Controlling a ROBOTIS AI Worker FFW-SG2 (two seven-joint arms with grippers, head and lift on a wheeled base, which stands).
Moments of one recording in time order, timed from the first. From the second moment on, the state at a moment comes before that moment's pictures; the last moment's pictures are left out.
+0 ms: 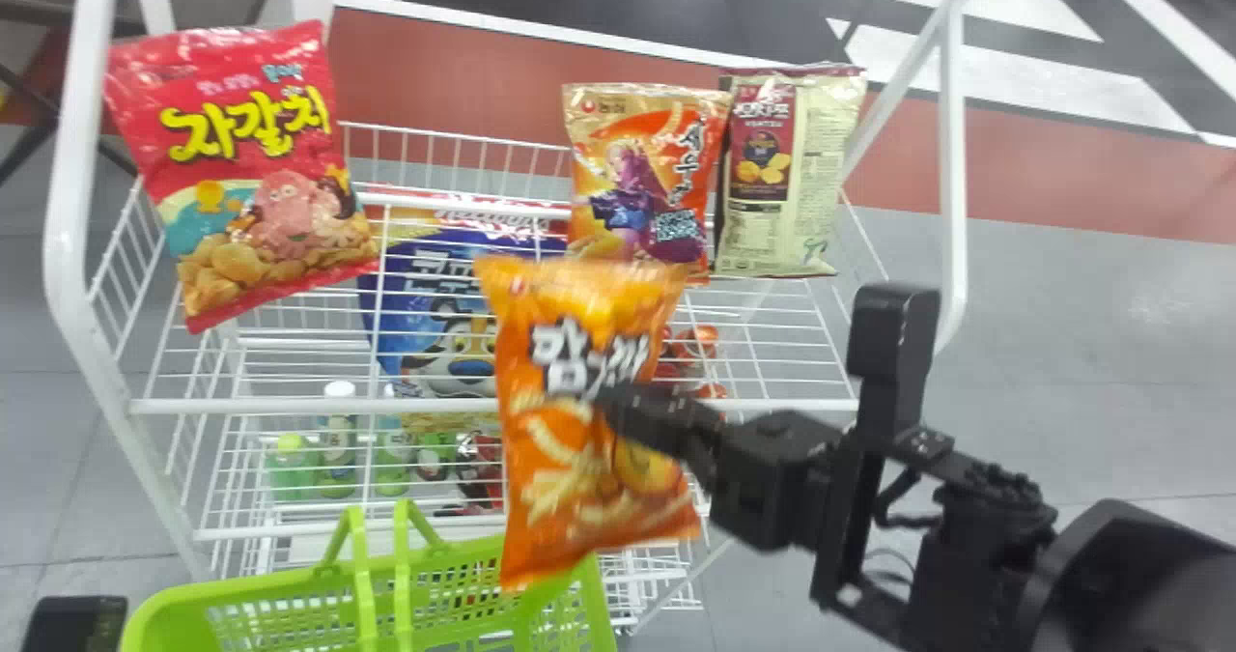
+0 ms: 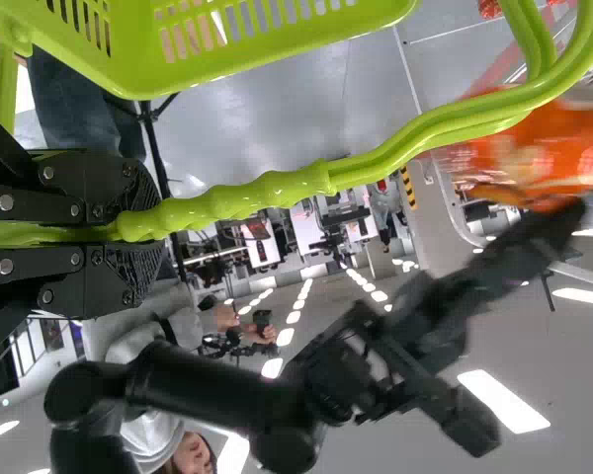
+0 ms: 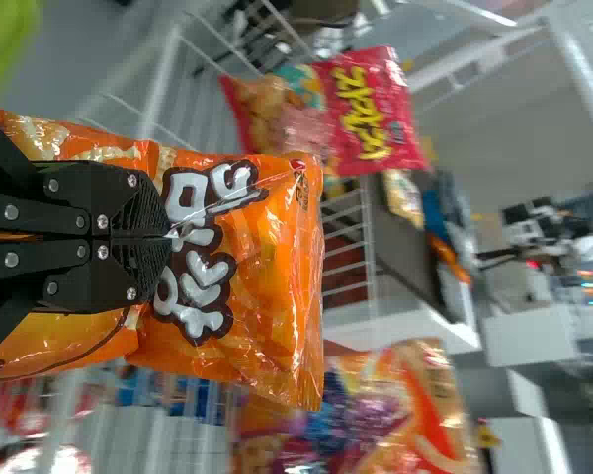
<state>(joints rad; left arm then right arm) 0.55 0.06 -0.01 -2.16 0.25 1.34 -1.33 0.53 -0.32 -0.23 -2.58 -0.70 1.14 0.15</state>
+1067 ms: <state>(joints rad) 0.56 0.06 -0.02 -2.18 0.24 1.34 -1.32 0.53 -0.28 0.09 -2.37 -0.59 1.38 0.18</state>
